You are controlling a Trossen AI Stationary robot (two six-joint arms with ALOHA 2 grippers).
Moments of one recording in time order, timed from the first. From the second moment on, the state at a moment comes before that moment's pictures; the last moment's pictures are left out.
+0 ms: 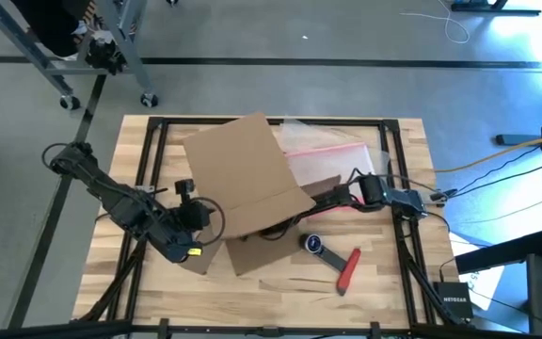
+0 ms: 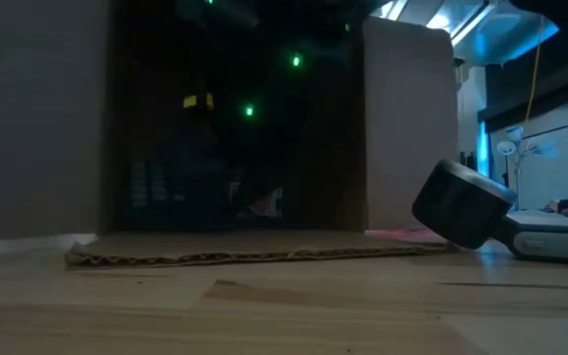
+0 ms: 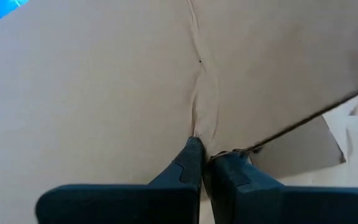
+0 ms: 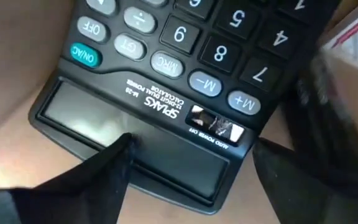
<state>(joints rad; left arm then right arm) -0.60 1.38 1.42 -1.21 -0.75 -0.51 0.20 2.36 1.77 -0.51 0.50 0.61</state>
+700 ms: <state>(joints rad) -0.60 1.38 1.40 -1.22 -0.76 -0.52 0.37 2.31 2.00 -1.07 0.52 0.71</state>
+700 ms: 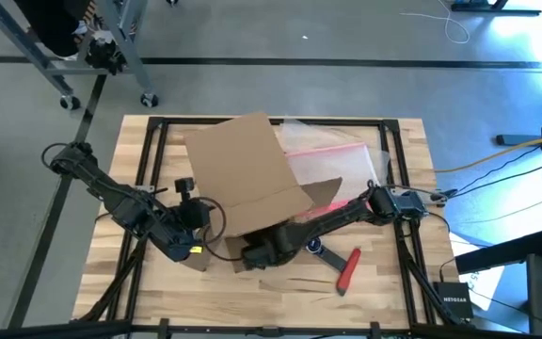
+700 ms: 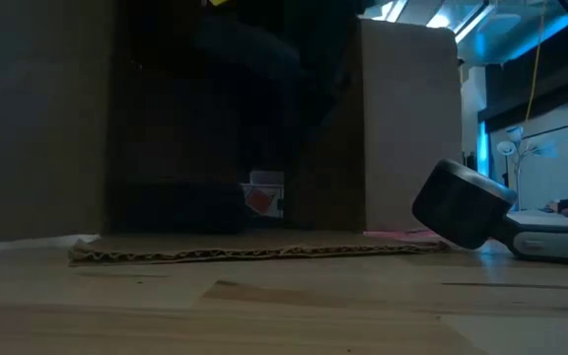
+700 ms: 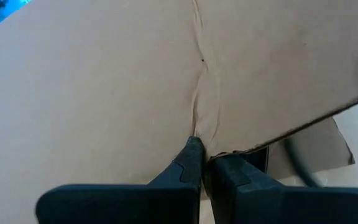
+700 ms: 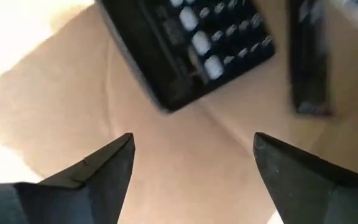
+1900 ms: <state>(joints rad) -0.60 1.38 1.40 -1.21 -0.77 -0.52 0.48 2.17 1.81 -0.86 0.63 0.43</state>
